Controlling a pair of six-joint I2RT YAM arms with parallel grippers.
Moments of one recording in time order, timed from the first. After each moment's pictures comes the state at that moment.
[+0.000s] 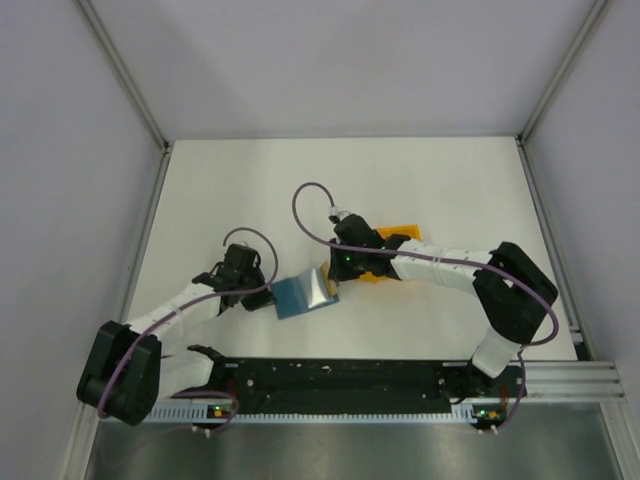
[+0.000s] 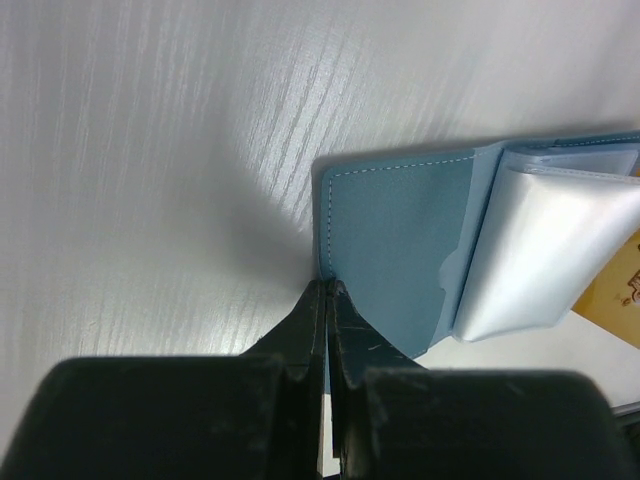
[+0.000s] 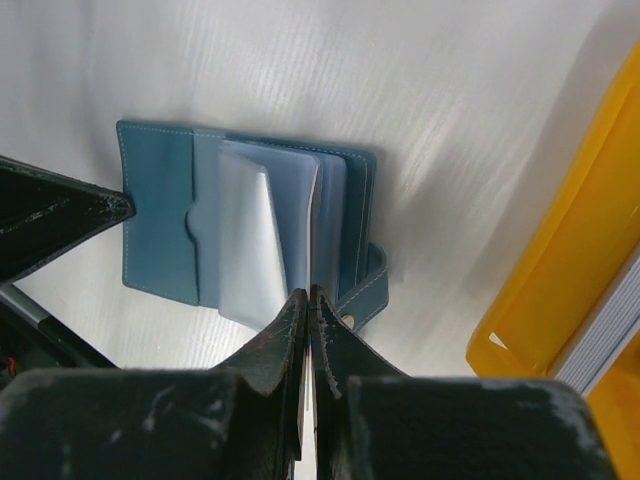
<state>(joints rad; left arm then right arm) -0.38 1.16 0.46 -0.34 0.10 -0.83 0.87 1.68 1.05 -0.24 -0.04 0.59</state>
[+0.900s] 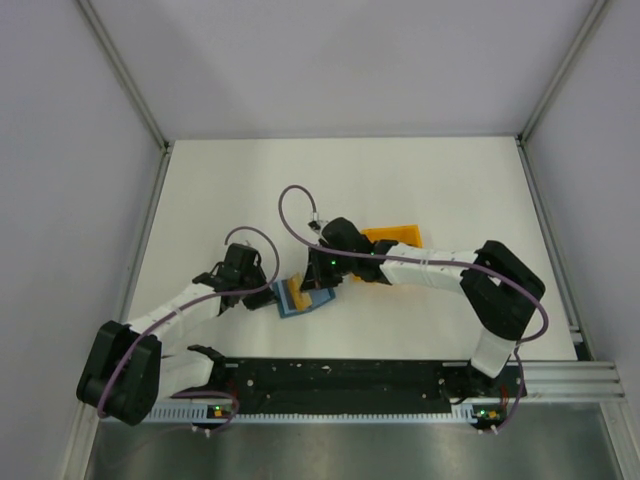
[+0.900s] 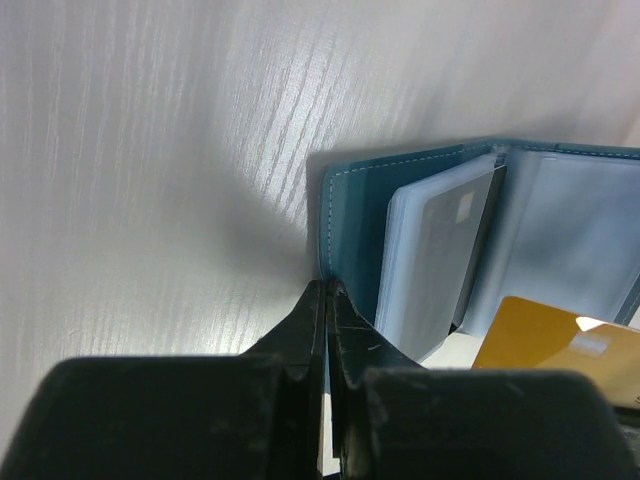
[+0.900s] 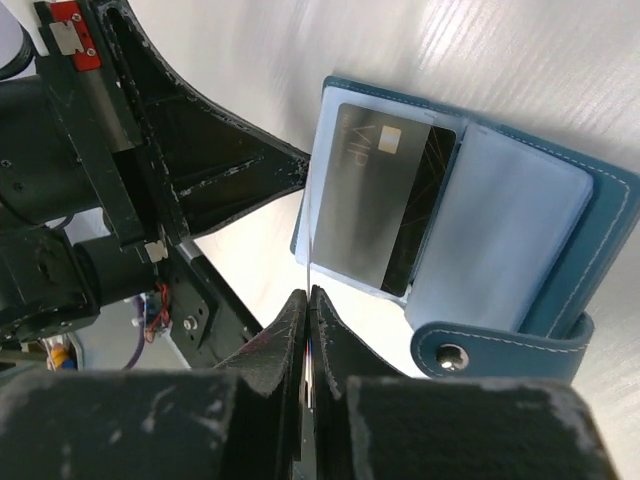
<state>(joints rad) -0.38 1.16 0.46 -0.31 0.12 -0.82 0.93 1.74 1.07 -0.06 -0.32 0.73</state>
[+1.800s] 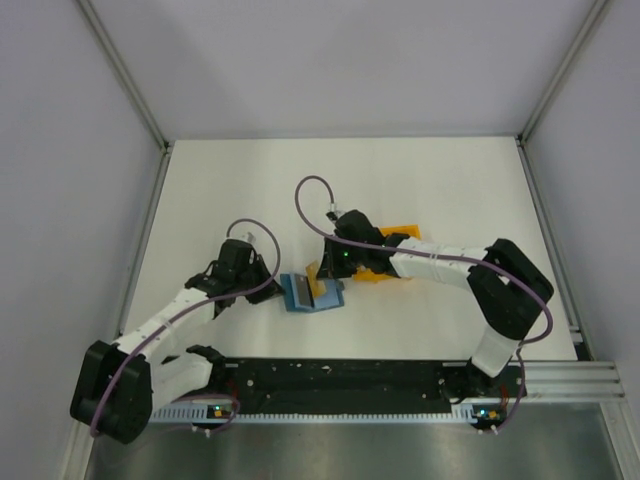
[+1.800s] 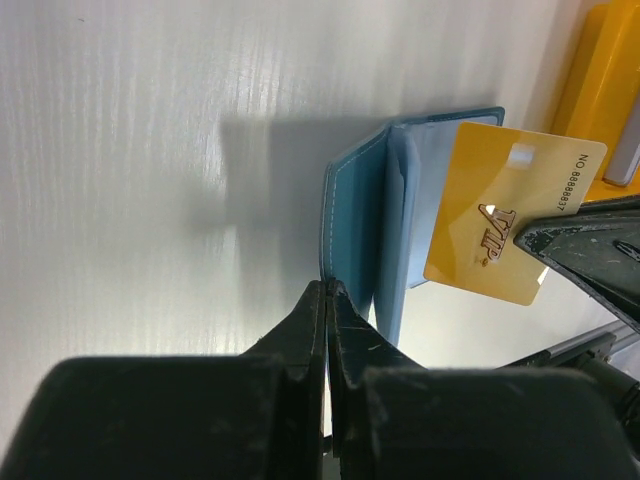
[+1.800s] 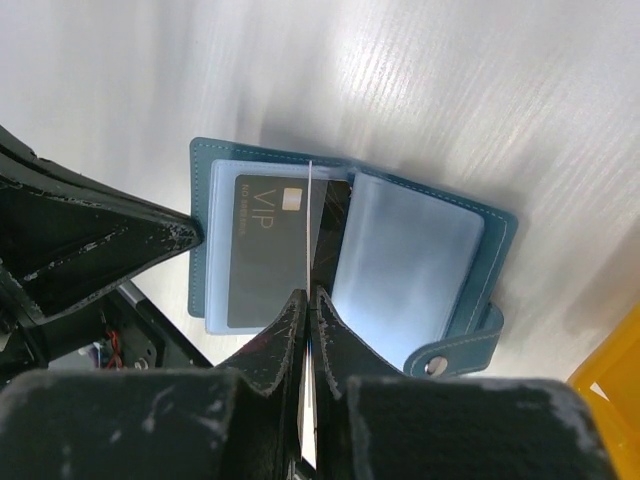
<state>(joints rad) -0.38 1.06 0.49 -0.32 0.21 -0.80 0.85 1.71 1.04 -0.10 -0.22 0.70</state>
